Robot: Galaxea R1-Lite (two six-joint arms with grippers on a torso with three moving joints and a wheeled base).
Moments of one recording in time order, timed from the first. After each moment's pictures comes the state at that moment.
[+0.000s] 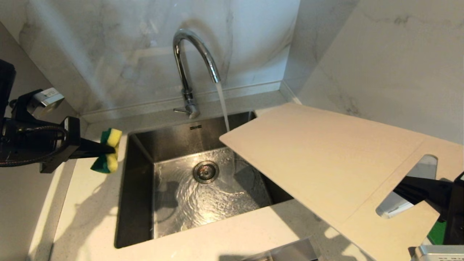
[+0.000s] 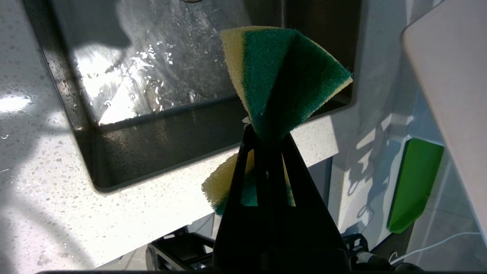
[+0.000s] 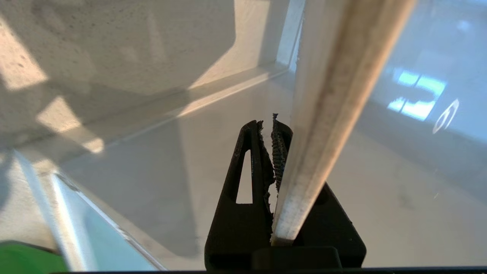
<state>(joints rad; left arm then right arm) -0.18 1.45 -1.25 0.43 -0.35 -0.52 0.13 0.91 -0.62 -0.07 0.21 -1.84</state>
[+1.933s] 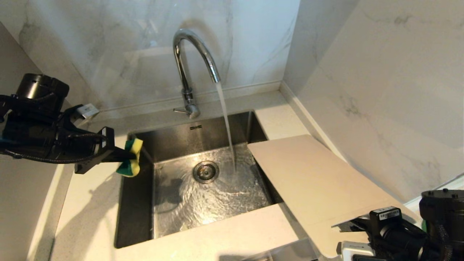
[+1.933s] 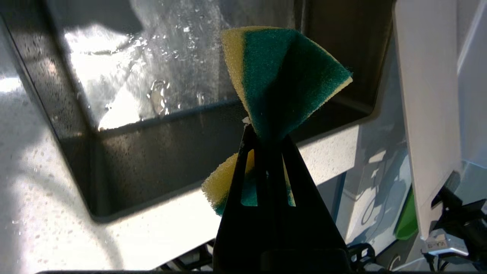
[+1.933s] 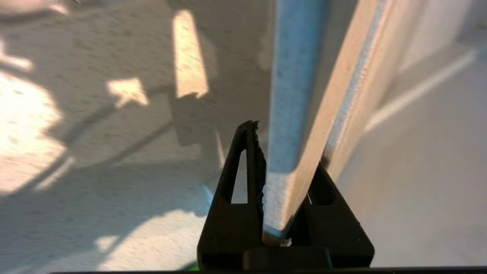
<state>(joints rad) -0.18 1.64 -1.29 0.37 -0.36 -0.52 0.13 1.34 -0.31 -0.40 0.05 -1.60</state>
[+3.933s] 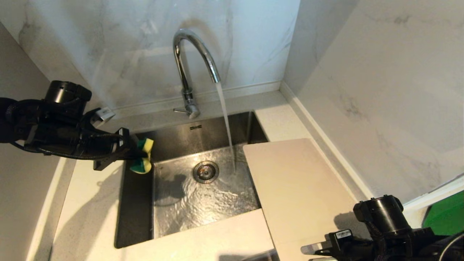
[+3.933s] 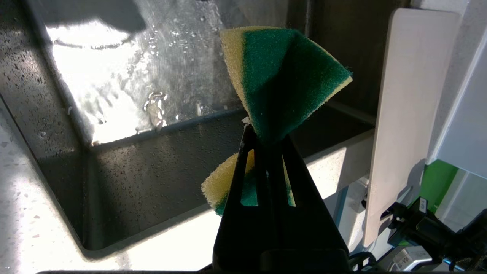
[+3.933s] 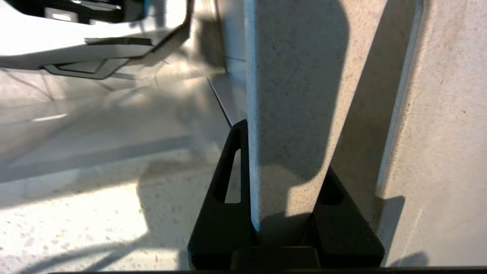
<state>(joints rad) -0.18 1.76 -1.35 0.32 -0.37 -0.52 0.21 1.67 -0.40 -0.26 0.29 -1.52</state>
